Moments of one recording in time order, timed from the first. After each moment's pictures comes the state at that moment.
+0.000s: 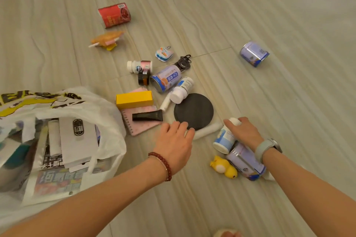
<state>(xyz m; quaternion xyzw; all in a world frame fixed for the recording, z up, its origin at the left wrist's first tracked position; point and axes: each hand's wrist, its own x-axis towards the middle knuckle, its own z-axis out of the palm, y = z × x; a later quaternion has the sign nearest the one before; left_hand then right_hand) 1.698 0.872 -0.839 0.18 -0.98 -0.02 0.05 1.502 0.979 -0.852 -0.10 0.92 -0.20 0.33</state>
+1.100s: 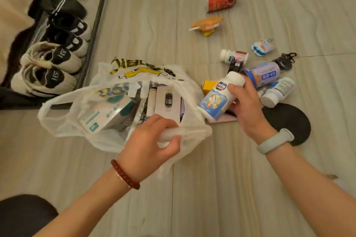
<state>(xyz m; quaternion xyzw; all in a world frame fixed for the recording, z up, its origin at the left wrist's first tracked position) 1.873 0.829 -0.742 0.46 -0.84 -0.25 0.15 1.651 0.818 -0.797 -0.23 0.52 -0.62 0.54</state>
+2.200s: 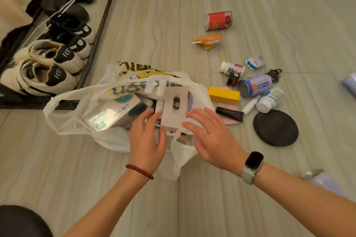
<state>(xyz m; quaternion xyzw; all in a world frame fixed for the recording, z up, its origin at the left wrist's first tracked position) 1.921 0.828 -0.806 0.56 -0.75 -0.20 0.28 1.740 0.868 -0.799 -0.81 0.55 -0.21 0.03</state>
